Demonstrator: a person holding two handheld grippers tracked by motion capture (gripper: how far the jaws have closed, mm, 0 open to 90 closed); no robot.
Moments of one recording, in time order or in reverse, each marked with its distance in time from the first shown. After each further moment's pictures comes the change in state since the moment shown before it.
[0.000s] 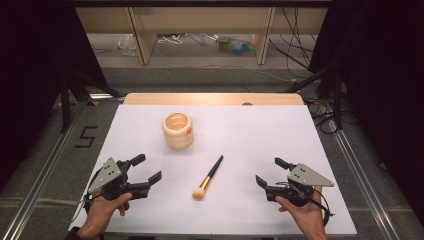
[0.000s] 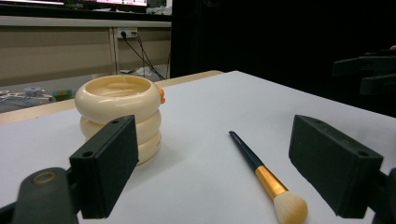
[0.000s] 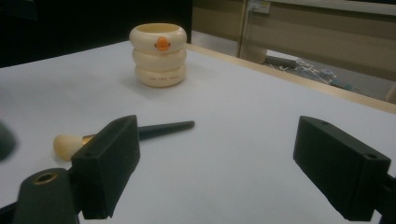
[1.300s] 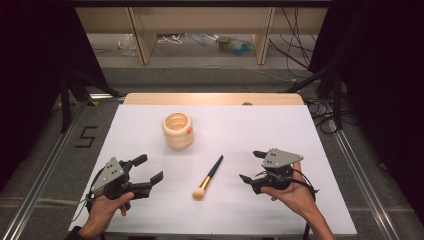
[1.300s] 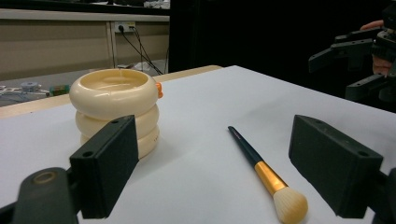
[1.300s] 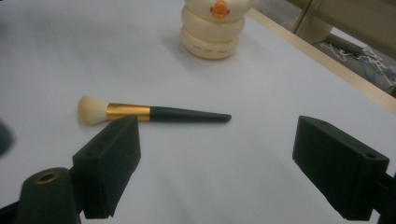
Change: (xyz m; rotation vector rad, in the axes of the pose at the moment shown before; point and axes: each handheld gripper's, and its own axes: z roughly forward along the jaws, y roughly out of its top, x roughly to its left) left arm 0.000 -0.003 0.005 0.014 -0.013 -0.007; right arm 0.002 0.037 0.047 0.222 0.217 -0.216
